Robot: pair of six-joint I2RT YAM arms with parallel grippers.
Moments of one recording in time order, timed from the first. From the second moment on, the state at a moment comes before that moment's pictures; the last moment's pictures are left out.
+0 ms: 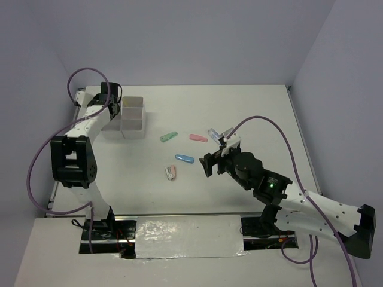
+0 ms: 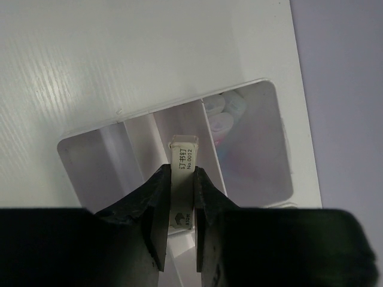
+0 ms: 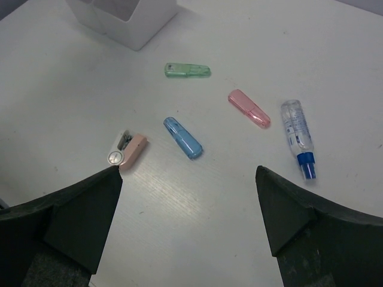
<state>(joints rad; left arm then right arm) 0.00 1.79 1.43 -0.48 -0.64 -1.29 1.01 0.78 0.65 -0.12 0.41 0.17</state>
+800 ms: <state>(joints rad) 0.00 1.64 1.39 -0.44 -0.36 -1.06 1.00 1.21 0.86 -0.18 0.36 0.39</state>
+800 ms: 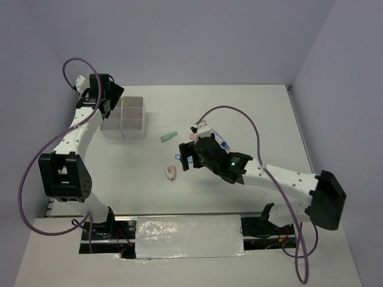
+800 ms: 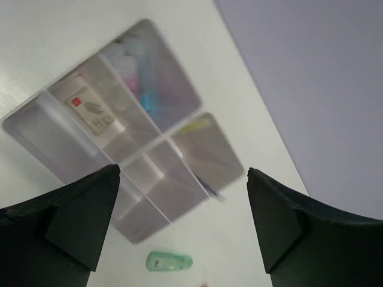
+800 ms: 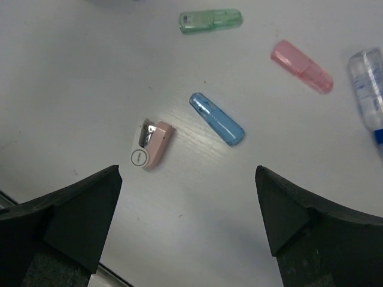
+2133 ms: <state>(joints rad) -0.04 0.84 0.89 -0.62 0.31 -0.54 1.15 1.69 0.89 -0.02 0.37 0.49</state>
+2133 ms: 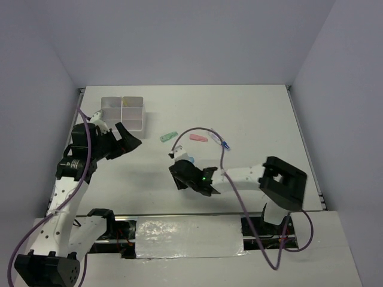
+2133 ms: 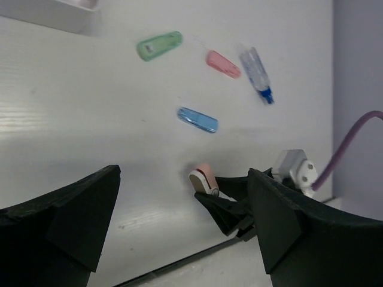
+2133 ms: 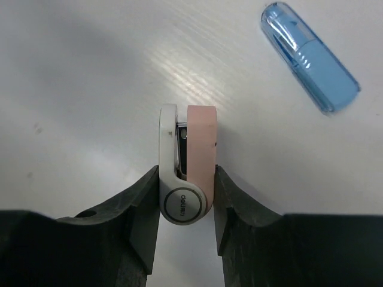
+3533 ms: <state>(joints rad) -0.50 0.85 0.80 -0.39 0.47 -0.69 1.35 1.25 0.65 0.53 0.51 -0.11</state>
